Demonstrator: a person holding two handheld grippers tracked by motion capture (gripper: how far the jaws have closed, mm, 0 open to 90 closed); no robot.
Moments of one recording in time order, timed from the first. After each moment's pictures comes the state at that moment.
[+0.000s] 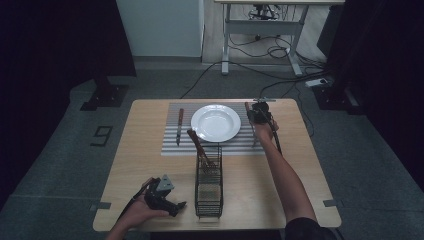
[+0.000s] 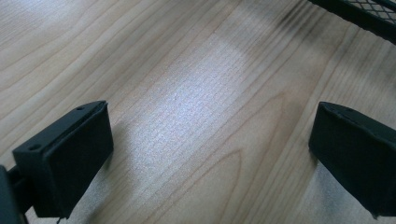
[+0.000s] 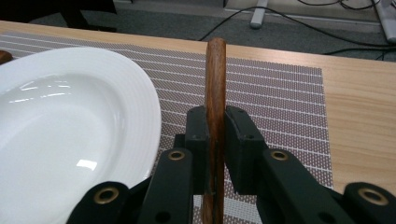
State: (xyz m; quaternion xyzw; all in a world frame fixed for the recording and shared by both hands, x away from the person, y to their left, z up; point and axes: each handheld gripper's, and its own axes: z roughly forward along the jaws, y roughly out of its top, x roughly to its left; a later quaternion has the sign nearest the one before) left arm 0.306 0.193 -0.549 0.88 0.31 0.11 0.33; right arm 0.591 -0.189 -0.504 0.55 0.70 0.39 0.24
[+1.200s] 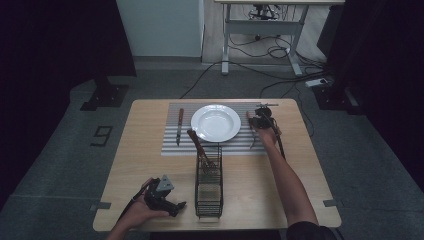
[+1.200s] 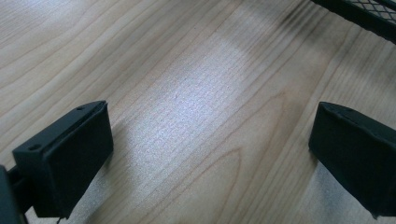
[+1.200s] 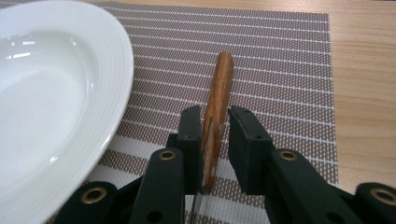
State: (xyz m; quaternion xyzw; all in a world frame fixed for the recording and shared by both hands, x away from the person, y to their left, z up) left arm 0.305 0.193 -0.549 0.88 0.32 0.12 0.33; right arm 0.589 -0.204 -0.528 0.57 0.71 0.36 0.20
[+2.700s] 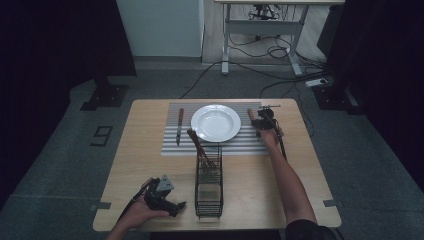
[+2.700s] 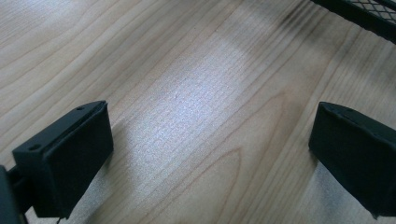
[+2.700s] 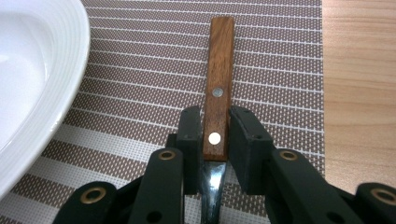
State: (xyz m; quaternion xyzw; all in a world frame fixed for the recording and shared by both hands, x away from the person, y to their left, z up) left arm 0.305 0.193 -0.549 0.88 0.32 0.12 0.33; right arm 0.599 -0.219 -0.544 0.58 0.71 0.35 0.19
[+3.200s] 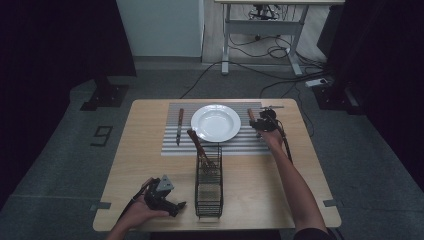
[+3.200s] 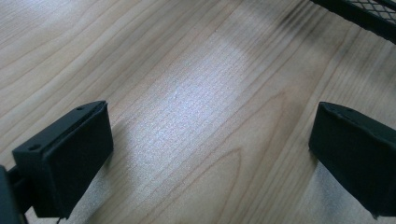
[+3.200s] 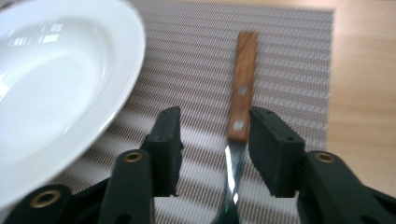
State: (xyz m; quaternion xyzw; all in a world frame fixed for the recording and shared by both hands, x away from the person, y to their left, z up) left arm 0.305 0.193 -0.549 0.88 0.32 0.12 0.33; right arm 0.575 -0.222 -0.526 0.54 0.73 0.38 0.18
